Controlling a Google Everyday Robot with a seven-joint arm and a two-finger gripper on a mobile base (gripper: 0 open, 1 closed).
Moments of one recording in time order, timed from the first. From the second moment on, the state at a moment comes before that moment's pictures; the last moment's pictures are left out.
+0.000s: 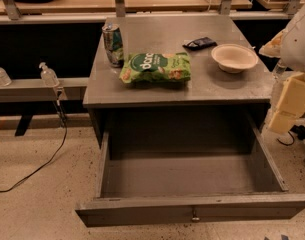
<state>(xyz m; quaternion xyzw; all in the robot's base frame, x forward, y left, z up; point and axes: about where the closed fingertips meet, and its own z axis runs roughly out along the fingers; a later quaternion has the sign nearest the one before) 0.438 -0.216 0.977 -0.60 0.78 -0.04 0.16</state>
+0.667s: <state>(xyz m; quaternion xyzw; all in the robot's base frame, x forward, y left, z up) 0.459 -0.196 0.978 -0.62 0.76 -0.04 0.18</state>
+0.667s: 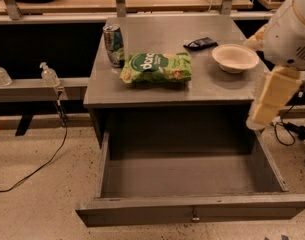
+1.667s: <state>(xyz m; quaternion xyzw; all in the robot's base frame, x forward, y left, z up) 0.496 -0.179 0.969 -0.64 0.74 -0.06 0.22</state>
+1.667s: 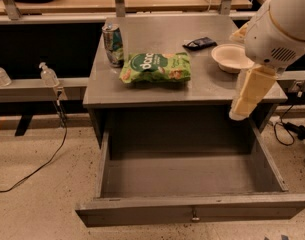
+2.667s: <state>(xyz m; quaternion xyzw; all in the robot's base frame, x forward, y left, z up) 0.600 -0.143 0.899 -0.67 0.67 -0.10 0.30</state>
